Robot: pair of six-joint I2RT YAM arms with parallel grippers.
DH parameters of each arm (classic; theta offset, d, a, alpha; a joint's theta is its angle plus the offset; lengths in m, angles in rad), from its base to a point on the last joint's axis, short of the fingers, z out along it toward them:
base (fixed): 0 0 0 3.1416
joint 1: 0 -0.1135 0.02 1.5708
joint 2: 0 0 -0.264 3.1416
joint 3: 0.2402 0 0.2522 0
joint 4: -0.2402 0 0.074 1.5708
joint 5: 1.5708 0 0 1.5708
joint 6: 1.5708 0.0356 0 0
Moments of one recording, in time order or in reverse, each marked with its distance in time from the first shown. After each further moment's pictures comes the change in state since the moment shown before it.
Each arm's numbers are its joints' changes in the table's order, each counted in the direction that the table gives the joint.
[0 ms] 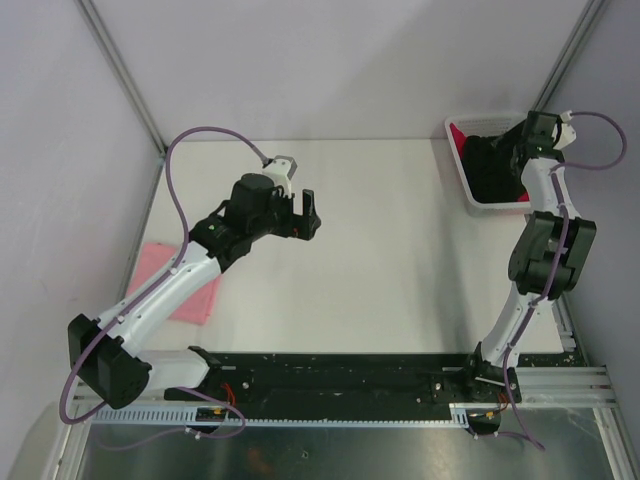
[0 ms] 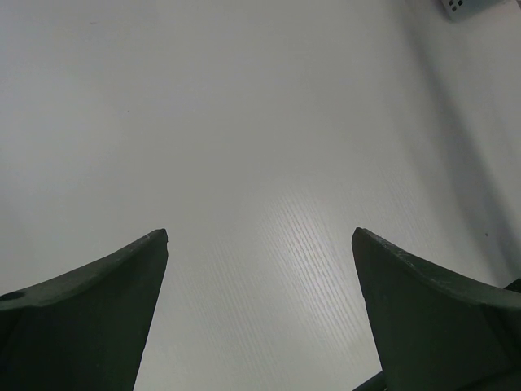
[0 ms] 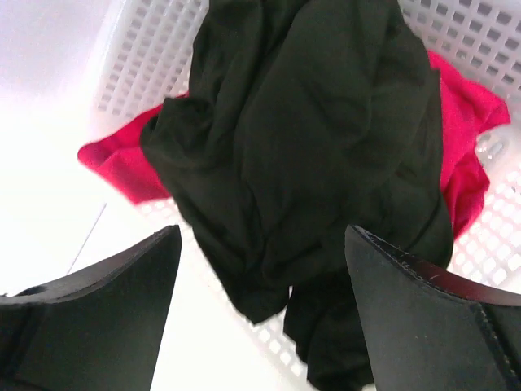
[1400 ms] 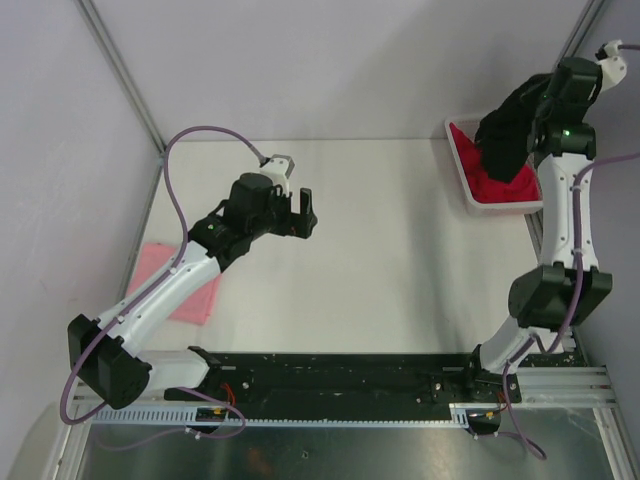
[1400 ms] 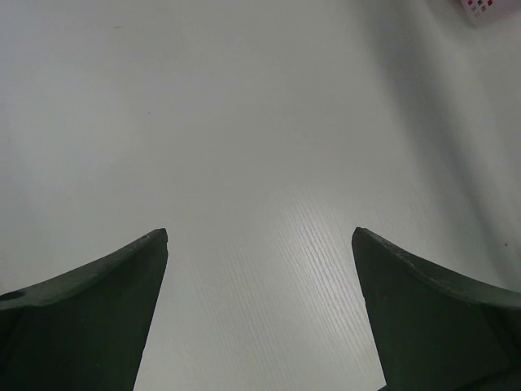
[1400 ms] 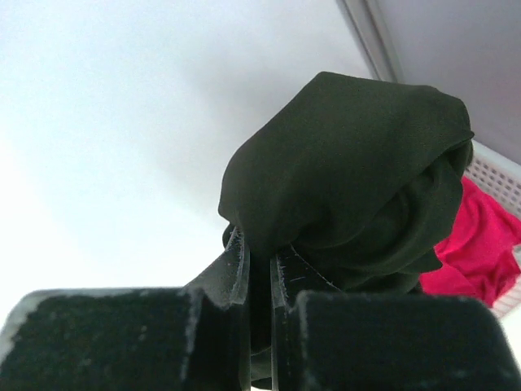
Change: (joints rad) left arm -0.013 0.000 0.000 -0.001 -0.035 0.012; right arm -0.072 -0.222 0.248 -0.057 0.091 -0.086
